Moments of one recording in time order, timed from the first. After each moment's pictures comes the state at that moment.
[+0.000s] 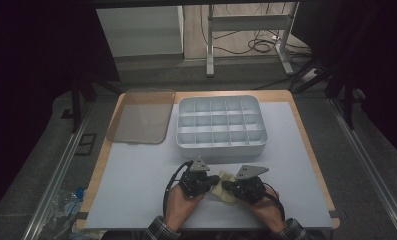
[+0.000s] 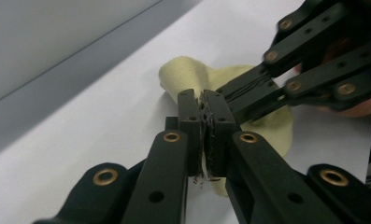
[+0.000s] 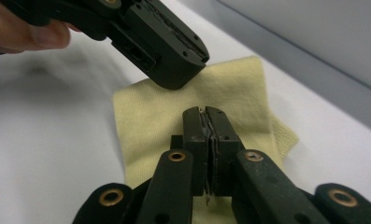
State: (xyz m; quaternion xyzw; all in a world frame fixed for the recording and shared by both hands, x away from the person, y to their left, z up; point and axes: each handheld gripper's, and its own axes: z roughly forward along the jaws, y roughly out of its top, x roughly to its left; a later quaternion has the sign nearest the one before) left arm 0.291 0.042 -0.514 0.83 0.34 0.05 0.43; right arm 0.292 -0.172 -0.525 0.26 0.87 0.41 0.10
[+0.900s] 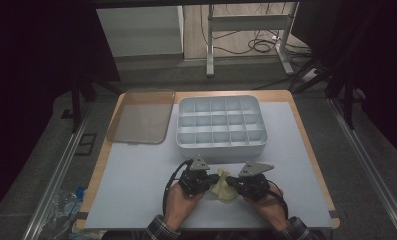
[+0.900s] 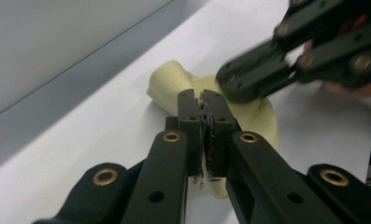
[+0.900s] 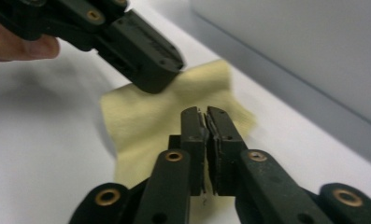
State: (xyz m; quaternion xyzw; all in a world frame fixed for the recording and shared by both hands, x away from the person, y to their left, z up) left arm 0.292 0.041 -0.509 0.83 0.34 0.05 0.43; right arm 0.294 -0.181 -0.512 0.26 0.86 0.41 0.12
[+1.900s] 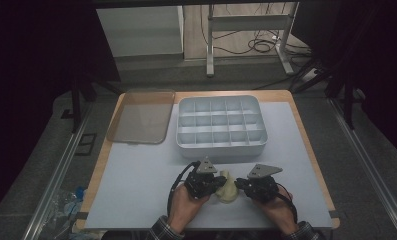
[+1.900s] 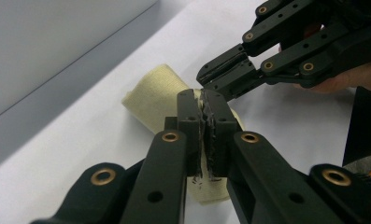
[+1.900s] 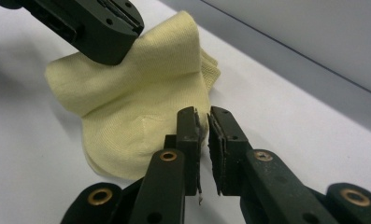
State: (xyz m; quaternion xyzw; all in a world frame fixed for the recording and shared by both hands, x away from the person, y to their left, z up) left arm 0.284 0.024 -0.501 0.84 0.31 0.05 0.44; right arm 0.292 -0.203 -0.520 0.29 0.86 0.39 0.13
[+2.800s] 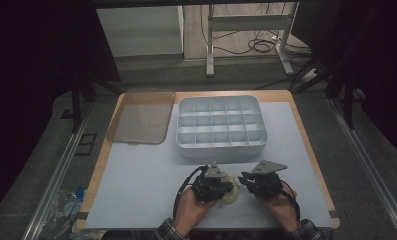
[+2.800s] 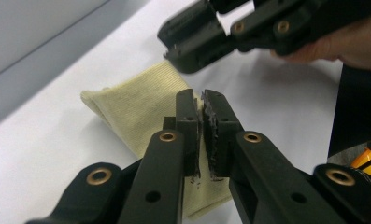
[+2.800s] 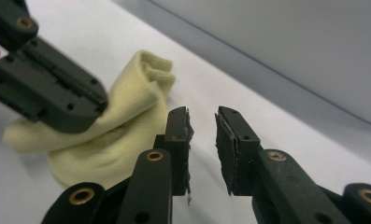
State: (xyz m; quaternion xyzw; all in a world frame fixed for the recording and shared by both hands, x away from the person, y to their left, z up) left arm 0.279 0.005 -0.511 0.85 0.29 0.03 0.43; right arm 0.299 -0.213 -0.512 0.31 0.85 0.39 0.16
